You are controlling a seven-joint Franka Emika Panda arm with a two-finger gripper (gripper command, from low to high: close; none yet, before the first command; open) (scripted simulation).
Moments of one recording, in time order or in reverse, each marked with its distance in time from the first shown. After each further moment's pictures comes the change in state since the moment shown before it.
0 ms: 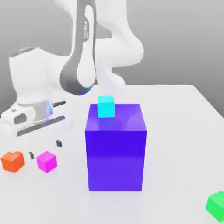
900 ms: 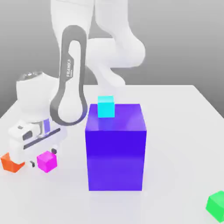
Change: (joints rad) arm -0.394 0.322 0.480 0.046 0.660 0.193 -0.689
